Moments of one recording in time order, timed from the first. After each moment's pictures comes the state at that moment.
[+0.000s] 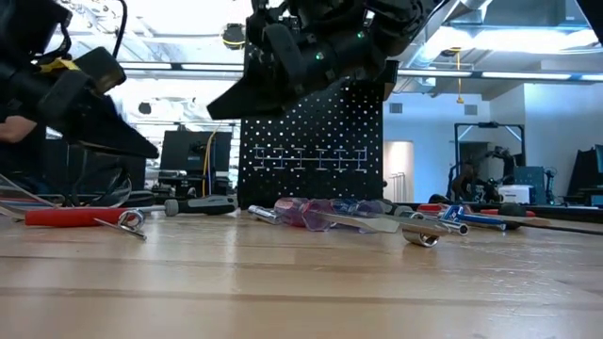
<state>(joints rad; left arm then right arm) -0.31 0.72 0.09 0.20 -0.65 -0.36 -0.01 2.02 1.33 0.24 -0.19 -0.12</state>
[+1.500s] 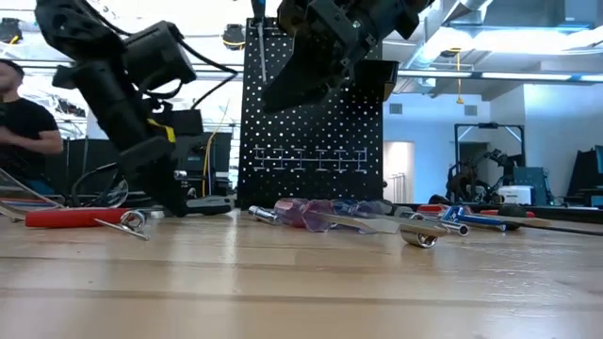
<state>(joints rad) 0.03 1.41 0.49 -0.06 -0.27 -0.31 -0.01 1.83 1.33 -0.19 -0.12 -0.08</state>
